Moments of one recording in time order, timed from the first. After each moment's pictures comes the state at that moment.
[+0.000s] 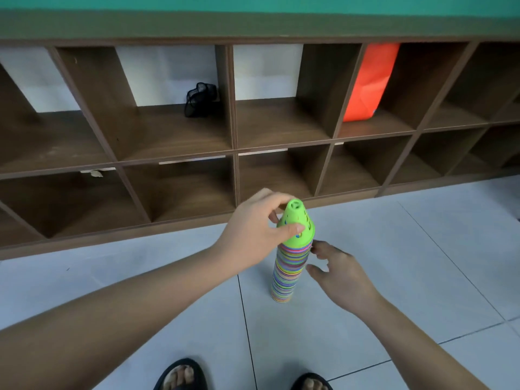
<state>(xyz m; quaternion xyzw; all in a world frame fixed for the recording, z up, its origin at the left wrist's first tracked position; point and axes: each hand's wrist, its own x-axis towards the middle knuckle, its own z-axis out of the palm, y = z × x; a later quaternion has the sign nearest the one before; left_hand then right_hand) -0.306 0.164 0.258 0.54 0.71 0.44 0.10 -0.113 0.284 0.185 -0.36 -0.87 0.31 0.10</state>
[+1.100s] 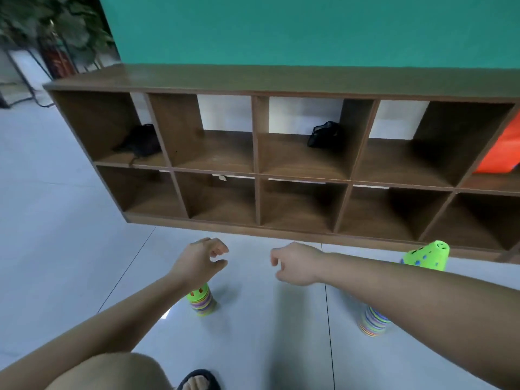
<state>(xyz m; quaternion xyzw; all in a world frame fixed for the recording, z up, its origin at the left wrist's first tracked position) -0.456 -0.168 0.211 0.28 0.92 0.25 0.07 -0.340 0.091 0.254 0.00 -0.97 0.12 -0.20</state>
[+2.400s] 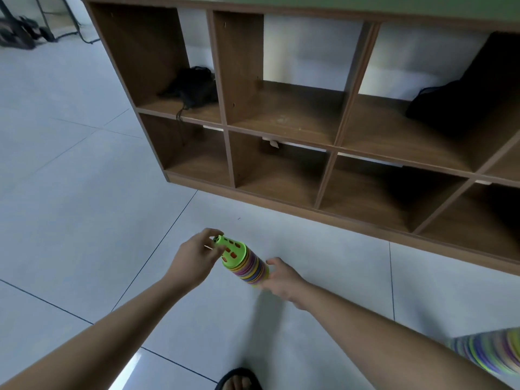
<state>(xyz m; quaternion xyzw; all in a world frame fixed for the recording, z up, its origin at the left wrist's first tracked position) -0.541 -0.290 0.113 0.09 0.92 0.38 0.09 -0.478 -0.049 0.038 -0.21 -0.80 0.49 -0.28</state>
